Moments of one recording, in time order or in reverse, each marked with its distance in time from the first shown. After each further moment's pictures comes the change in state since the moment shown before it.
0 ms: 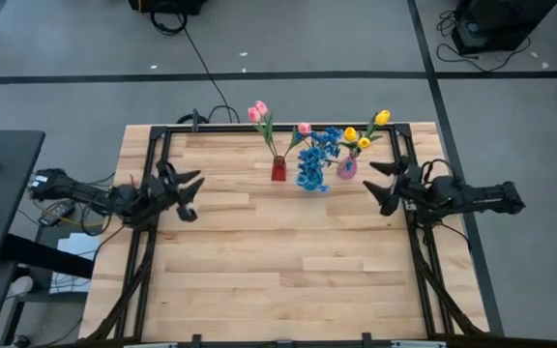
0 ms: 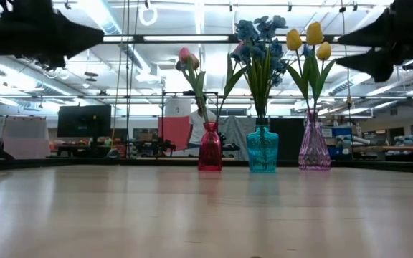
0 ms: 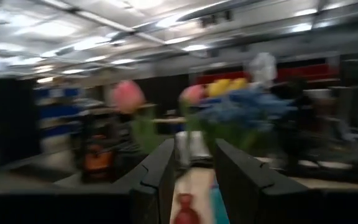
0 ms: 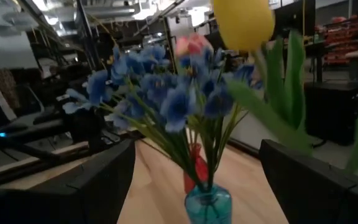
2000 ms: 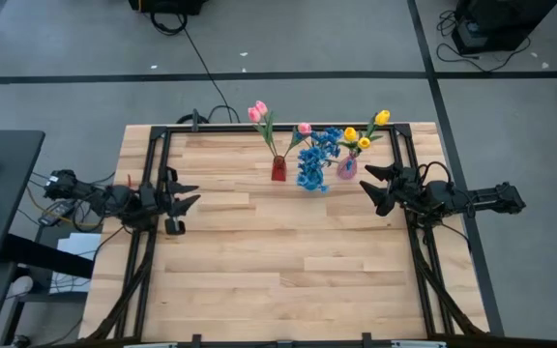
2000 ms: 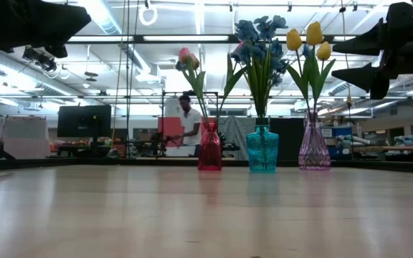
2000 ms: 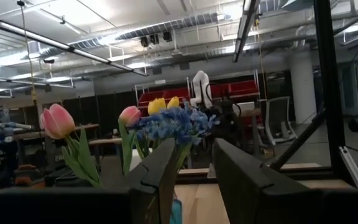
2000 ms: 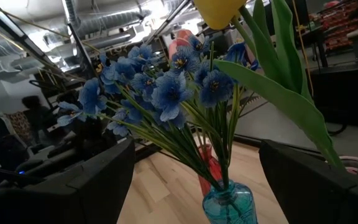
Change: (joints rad) left arm -0.098 -0.227 -0.001 -0.221 0.212 -0.002; right arm 0.000 0.008 -0.145 0.228 0.025 0.144
